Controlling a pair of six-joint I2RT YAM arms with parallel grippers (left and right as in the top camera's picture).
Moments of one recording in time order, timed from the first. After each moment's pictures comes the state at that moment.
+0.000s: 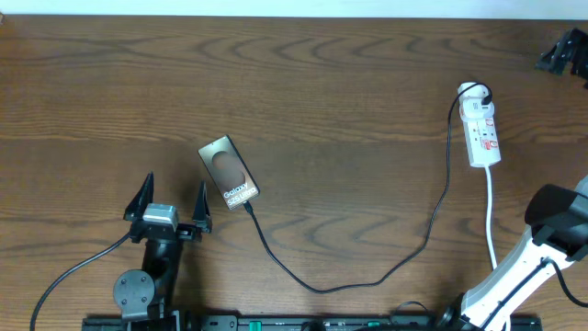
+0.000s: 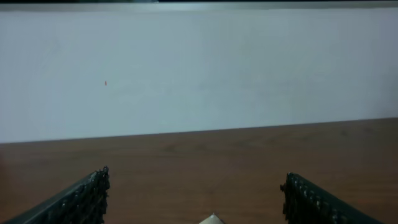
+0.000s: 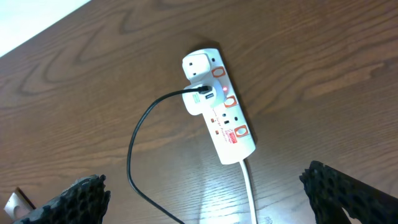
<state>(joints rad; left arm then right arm) 0.09 0.01 0.01 0.12 0.24 -0.01 -0.49 2.19 2.70 -1.69 -0.32 -0.06</state>
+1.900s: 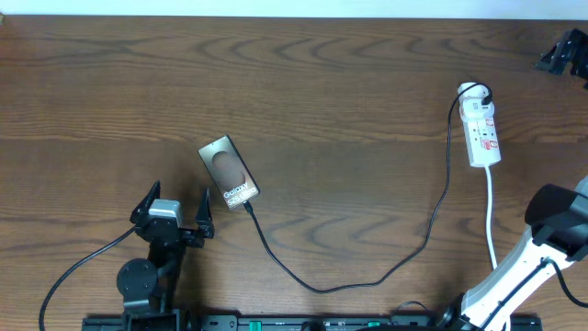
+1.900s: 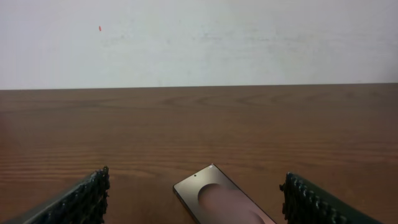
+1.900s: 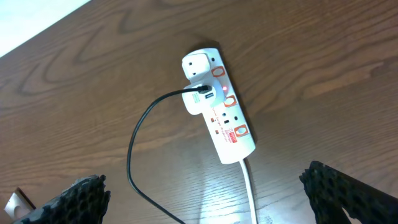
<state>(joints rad) 0.09 0.01 0.01 -0.08 0.23 -0.01 -0.49 2.19 2.70 -1.69 -0.32 -0.05</state>
